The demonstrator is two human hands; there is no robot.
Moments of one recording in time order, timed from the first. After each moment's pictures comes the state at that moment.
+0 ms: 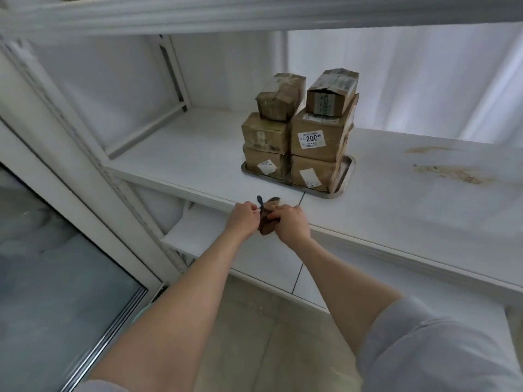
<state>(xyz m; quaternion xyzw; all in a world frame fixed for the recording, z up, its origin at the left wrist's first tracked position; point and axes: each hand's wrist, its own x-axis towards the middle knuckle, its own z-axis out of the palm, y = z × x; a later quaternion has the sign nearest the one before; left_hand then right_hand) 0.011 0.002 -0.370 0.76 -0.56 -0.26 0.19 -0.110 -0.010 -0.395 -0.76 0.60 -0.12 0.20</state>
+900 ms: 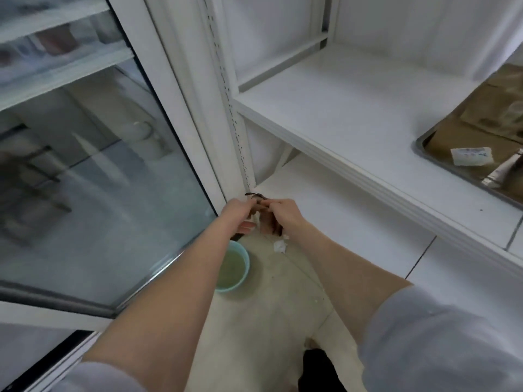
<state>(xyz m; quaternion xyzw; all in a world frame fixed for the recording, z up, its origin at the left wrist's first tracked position) 0.330 0.068 -0.446 0.82 -0.16 -0.43 0.35 0.226 0.011 -0.471 -0.58 0.50 -0.17 0.62</state>
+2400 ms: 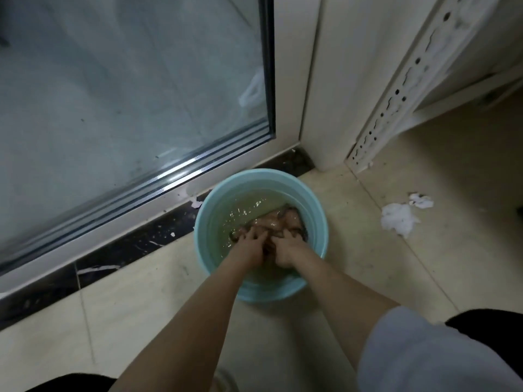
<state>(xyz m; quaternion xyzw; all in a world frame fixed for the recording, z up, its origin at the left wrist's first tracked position) 0.622 0.084 -1.281 0.82 -0.35 -0.45 -0.07 0.541 -0.008 -1.273 -0.83 0.27 0.40 0.28</state>
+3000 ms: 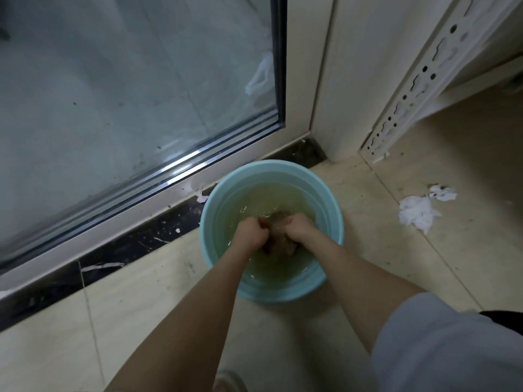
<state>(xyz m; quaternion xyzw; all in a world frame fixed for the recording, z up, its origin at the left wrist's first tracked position) 0.643 0.078 -1.289 0.89 -0.19 -0.39 0.14 0.564 -0.023 -1.290 -0.68 0.46 0.24 0.52</state>
